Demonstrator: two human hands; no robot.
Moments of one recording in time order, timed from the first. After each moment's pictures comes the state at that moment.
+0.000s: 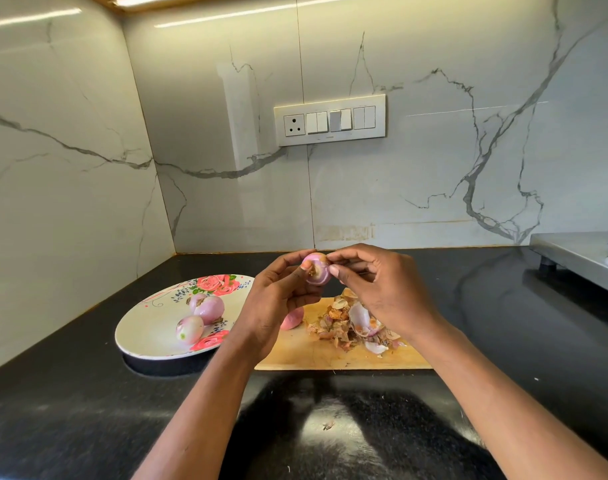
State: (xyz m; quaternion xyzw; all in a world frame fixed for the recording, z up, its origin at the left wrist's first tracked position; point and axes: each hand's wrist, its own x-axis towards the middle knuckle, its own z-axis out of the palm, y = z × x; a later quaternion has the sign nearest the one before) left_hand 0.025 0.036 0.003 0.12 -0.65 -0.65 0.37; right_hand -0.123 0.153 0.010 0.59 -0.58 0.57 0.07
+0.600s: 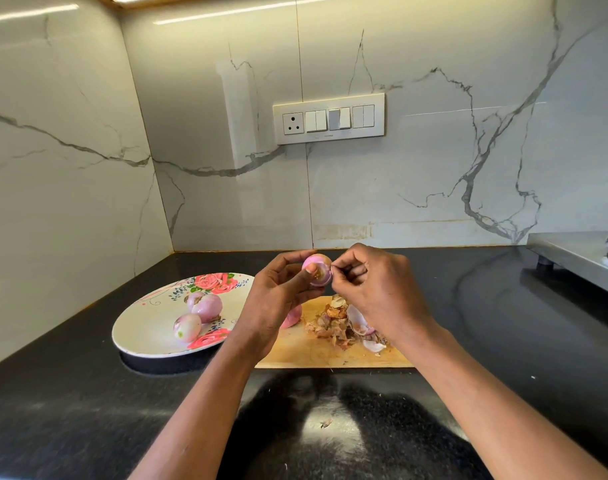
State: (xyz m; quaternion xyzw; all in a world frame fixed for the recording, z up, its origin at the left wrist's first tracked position) left_hand 0.022 0.043 0.005 0.12 -0.65 -0.65 0.39; right_hand -0.115 0.149 0.005 0.56 -0.61 0.52 0.20
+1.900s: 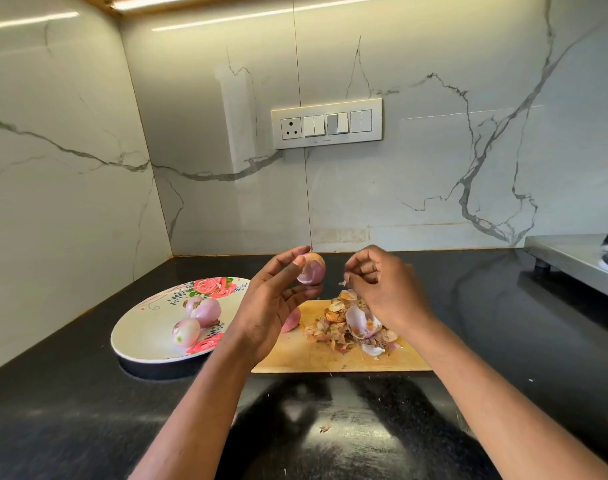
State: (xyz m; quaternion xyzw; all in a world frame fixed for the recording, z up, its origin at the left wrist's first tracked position) left_hand 0.026 0.043 0.011 0.10 -0.57 -0.73 0.37; right_hand -0.140 0.144 -0.001 0.50 -0.65 0.57 0.04
